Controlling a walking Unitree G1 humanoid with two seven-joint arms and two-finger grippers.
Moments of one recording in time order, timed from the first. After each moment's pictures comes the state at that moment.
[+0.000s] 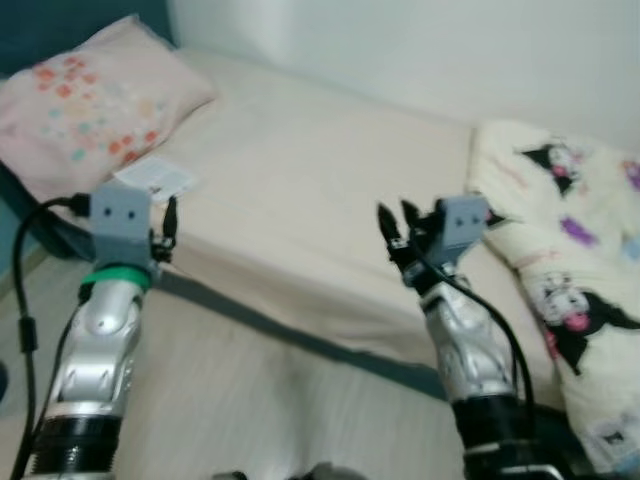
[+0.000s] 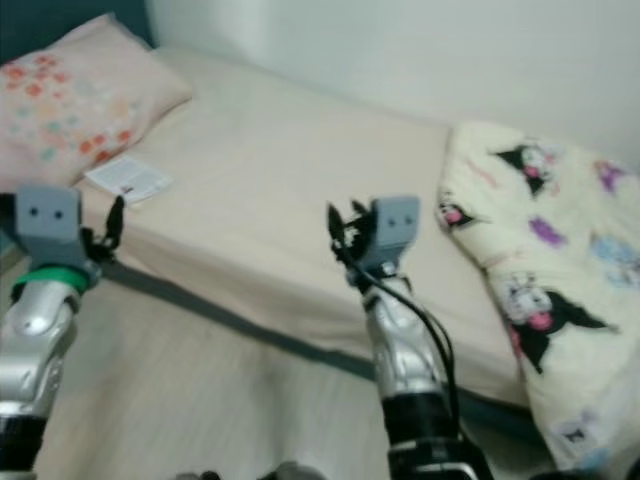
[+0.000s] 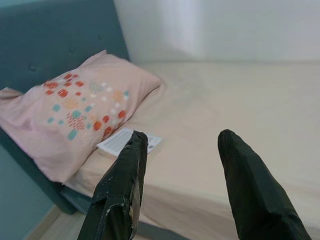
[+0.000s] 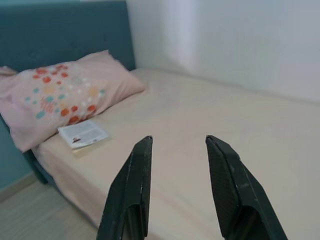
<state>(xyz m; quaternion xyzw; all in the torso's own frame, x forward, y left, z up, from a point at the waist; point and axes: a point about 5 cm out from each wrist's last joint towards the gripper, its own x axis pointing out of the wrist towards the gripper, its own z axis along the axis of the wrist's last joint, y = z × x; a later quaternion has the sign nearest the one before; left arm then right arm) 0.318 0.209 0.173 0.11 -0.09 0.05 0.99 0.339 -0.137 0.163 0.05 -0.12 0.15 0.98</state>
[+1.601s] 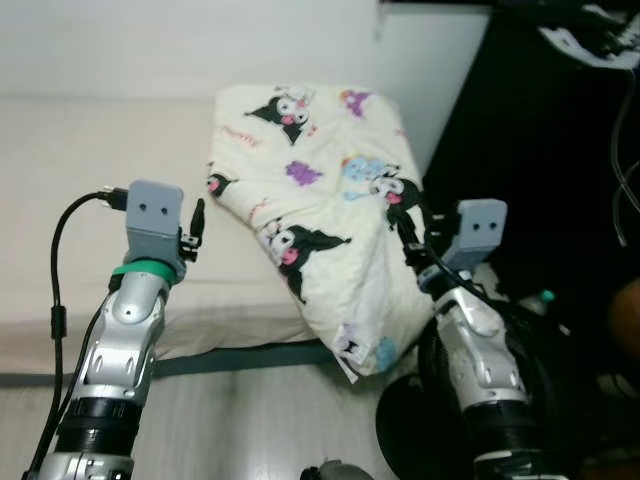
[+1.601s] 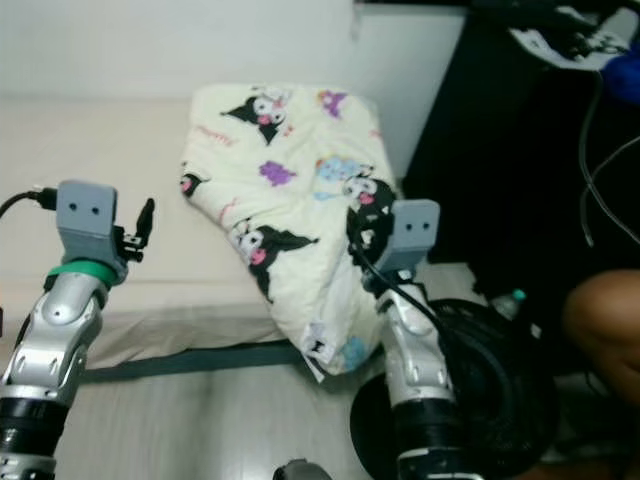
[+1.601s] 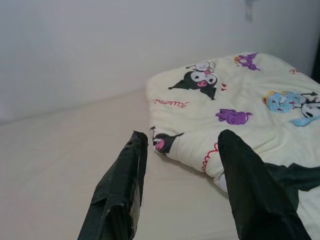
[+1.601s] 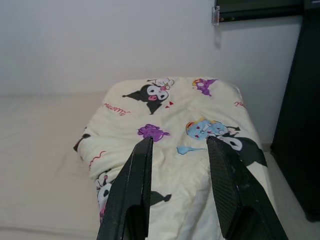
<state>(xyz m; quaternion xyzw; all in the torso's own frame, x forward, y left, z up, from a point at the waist) 0.331 0.190 0.169 0.11 -0.08 0.02 0.99 0.337 -0.154 0.155 0.05 -0.11 0.10 0.99</state>
